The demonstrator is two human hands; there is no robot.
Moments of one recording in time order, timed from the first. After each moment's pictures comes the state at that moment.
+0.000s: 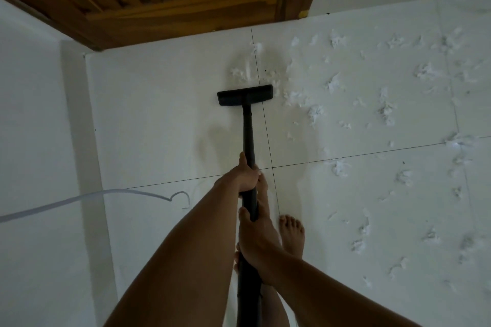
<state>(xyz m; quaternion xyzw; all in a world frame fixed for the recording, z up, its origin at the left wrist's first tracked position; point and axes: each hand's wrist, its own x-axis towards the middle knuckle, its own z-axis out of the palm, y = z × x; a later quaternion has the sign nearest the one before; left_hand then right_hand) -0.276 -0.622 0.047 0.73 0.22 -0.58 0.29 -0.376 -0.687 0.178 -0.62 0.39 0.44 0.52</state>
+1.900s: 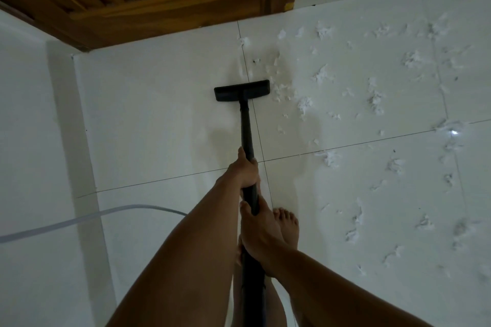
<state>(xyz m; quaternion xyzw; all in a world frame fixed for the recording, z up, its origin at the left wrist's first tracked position) -0.294 -0.664 0.055 0.76 0.22 -0.54 0.28 -0.370 -0.743 0.205 -0.64 0.35 0.43 0.53</state>
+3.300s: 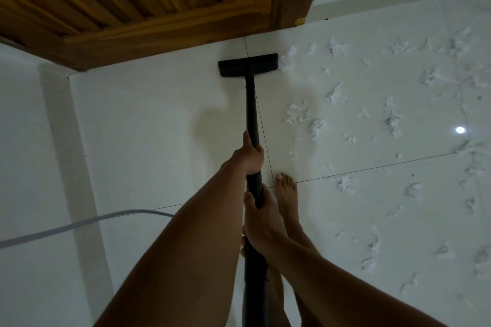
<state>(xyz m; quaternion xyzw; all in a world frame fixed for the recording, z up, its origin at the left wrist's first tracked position) -0.149 -0.648 0.004 0.78 0.17 -0.55 0.25 -0.262 -0.699 0.115 -0.57 0.44 0.40 0.57</state>
